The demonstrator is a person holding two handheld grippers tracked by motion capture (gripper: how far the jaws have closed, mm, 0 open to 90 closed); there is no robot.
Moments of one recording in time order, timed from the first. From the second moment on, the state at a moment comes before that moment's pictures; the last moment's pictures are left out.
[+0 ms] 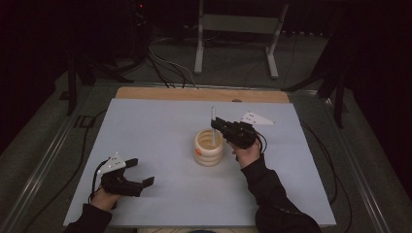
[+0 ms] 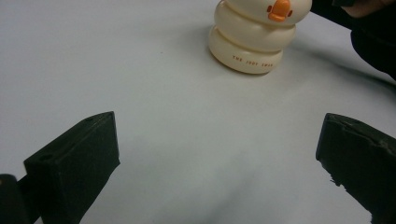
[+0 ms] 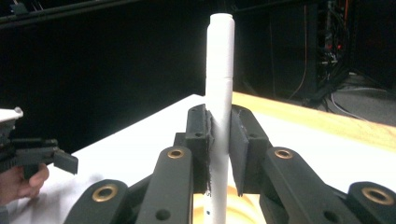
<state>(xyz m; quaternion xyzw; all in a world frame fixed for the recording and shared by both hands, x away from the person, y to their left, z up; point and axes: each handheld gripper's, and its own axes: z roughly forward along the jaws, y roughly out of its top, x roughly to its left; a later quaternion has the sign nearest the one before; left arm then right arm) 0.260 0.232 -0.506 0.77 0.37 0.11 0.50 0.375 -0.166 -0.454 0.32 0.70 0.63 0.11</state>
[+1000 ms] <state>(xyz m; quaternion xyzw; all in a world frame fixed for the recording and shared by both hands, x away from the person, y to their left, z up) 0.260 0.232 -0.506 0.77 0.37 0.11 0.50 0.369 -0.155 -0.455 0.34 0.74 0.56 0.11</state>
